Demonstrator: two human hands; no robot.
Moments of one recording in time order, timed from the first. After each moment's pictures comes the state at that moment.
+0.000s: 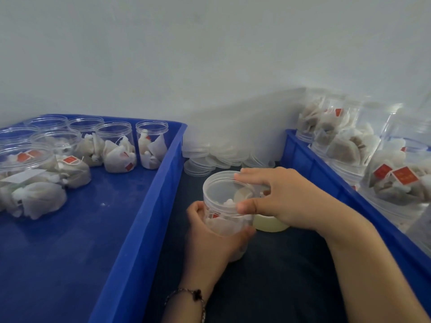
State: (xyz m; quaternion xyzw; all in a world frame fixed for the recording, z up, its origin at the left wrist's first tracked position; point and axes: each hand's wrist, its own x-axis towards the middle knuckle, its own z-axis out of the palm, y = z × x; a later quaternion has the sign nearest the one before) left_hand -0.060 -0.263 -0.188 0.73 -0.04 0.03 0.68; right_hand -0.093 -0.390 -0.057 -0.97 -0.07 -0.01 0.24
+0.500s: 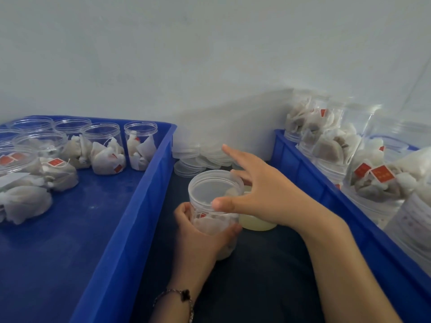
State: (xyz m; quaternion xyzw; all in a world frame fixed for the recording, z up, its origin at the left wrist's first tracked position) left_hand -0.060 -0.267 -0.188 0.71 -0.03 0.06 0.70; right_hand -0.087 -0.390 -0.067 -0.93 -0.10 -0.07 0.34
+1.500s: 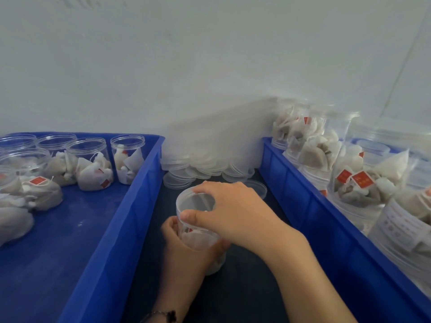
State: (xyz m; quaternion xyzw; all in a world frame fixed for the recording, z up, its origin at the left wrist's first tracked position) left_hand -0.051 -0.267 -0.205 0.72 -0.05 0.10 0.68; right_hand -0.092 -0.361 -0.065 -0.98 -0.03 -0.07 0.21
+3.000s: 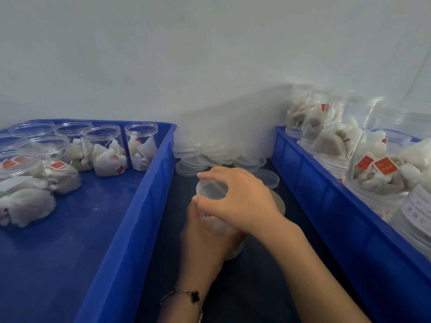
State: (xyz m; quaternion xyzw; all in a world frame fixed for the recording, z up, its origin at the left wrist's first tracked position) left_hand -0.066 -0.263 -0.188 0.75 -0.11 0.09 0.65; right_hand -0.072 -0.355 -0.098 -0.95 -0.06 -0.19 0.25
